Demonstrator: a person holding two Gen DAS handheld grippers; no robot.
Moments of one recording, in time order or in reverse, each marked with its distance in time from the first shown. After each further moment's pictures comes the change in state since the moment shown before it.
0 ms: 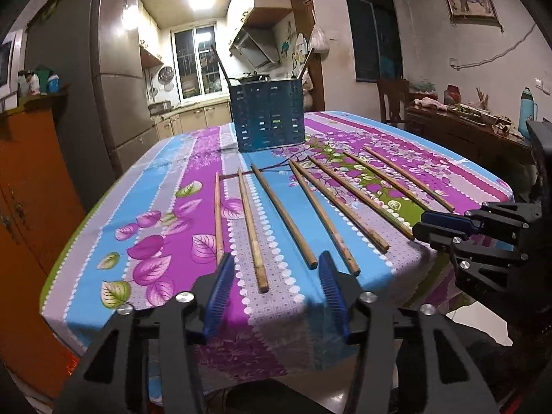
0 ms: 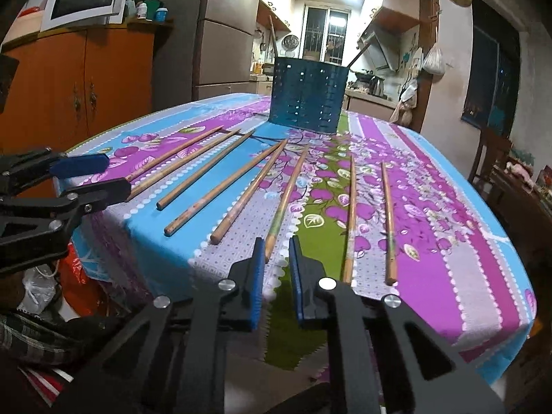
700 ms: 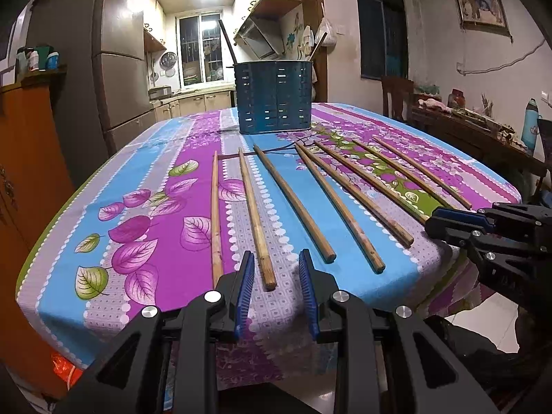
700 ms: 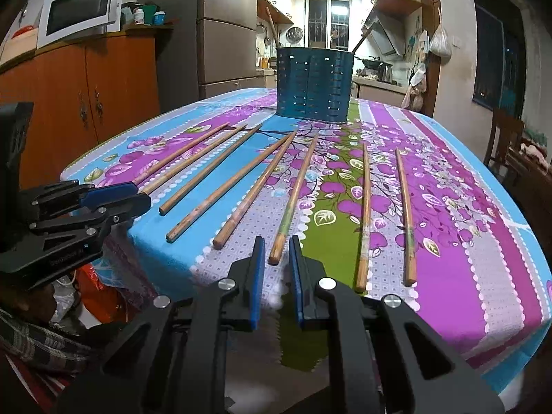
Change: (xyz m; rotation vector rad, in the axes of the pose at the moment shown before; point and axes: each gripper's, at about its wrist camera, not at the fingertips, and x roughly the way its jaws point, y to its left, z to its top) left arm 0.029 0.012 -0.010 -0.048 0.022 -0.022; right arm 0.012 -0.008 0.005 0.058 0.029 0.072
